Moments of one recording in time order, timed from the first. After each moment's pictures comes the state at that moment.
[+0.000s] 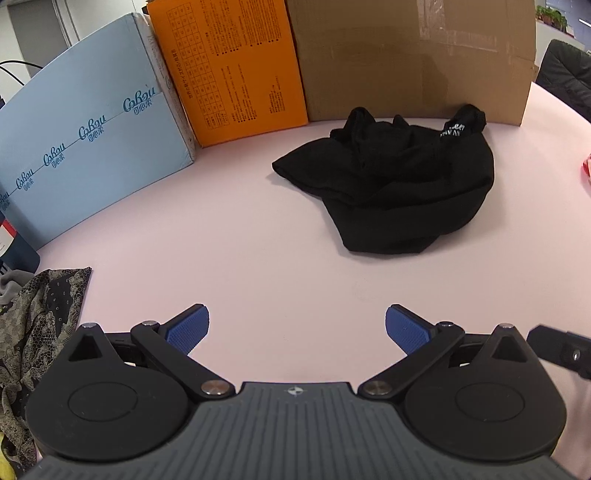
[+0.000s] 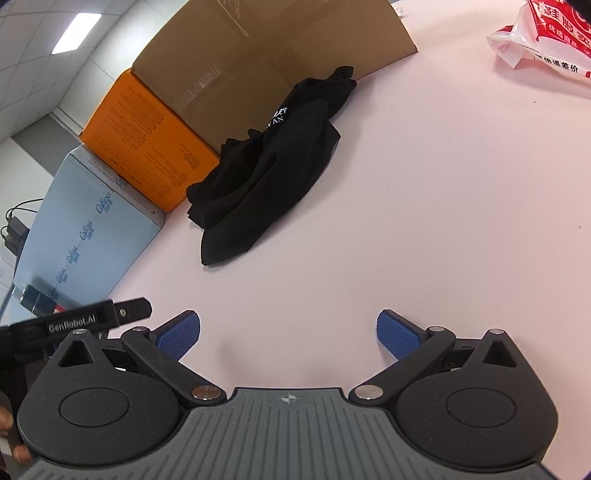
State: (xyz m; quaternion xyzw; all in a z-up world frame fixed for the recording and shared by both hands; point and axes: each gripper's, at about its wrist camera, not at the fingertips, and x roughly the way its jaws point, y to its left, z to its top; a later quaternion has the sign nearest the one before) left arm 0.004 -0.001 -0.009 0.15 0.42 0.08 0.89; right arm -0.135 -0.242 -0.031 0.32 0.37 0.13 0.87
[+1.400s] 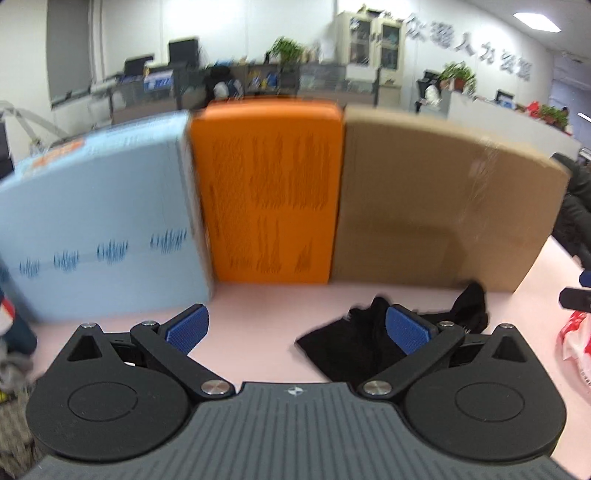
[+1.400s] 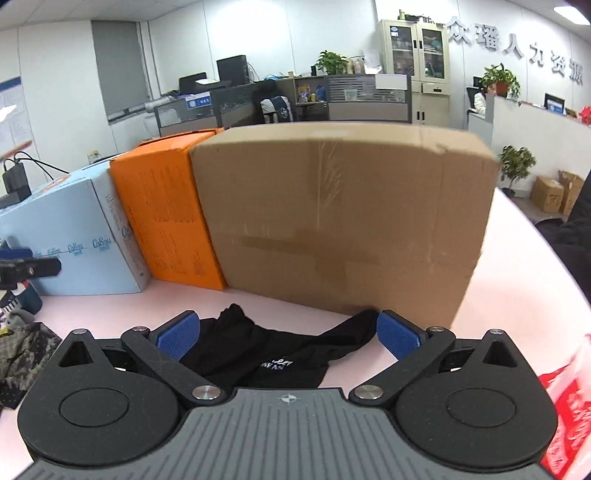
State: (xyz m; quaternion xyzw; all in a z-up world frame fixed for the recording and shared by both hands) left arm 0.119 0.094 0.126 -0.02 0.34 0.02 0.94; right arm 0.022 -0.271 0.149 0.03 0.31 0.18 0.93
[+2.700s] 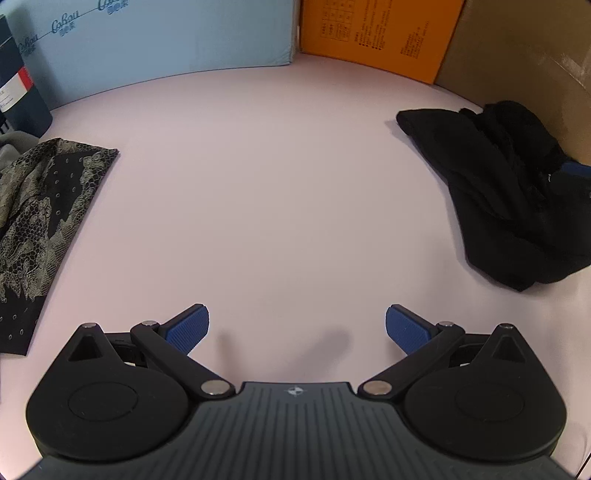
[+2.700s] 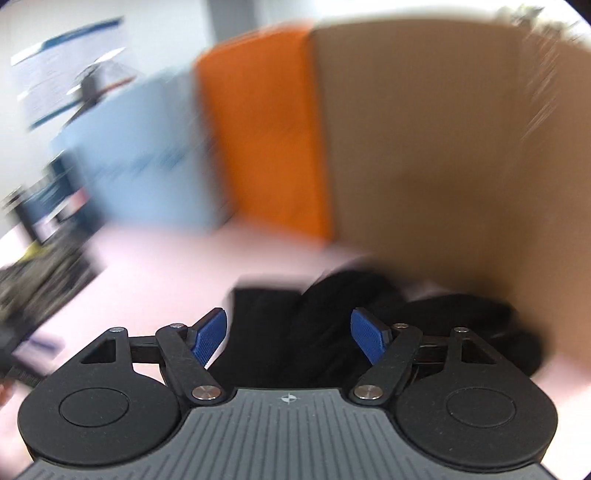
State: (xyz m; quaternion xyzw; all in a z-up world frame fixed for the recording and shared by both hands) left arm 0.072 0.130 -0.016 -0.09 0.52 0.10 0.84; right arm 0.077 -0.134 0.023 -0.04 0.36 0.37 0.85
